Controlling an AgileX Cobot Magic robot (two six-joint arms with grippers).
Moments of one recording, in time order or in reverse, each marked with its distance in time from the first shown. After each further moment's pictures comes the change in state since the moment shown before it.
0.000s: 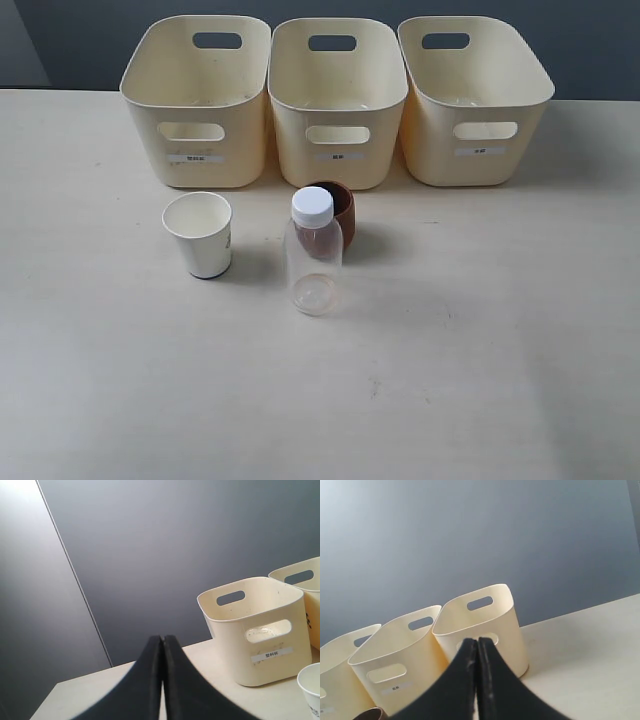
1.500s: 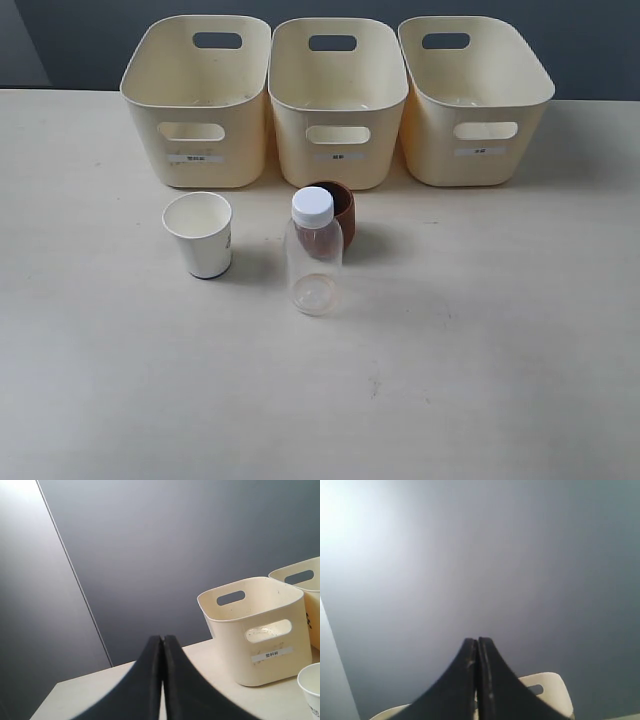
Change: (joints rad) left arm 0.000 0.000 0.000 0.000 0.000 0.000; right arm 0.000 0.302 -0.158 -0.572 -0.418 0.566
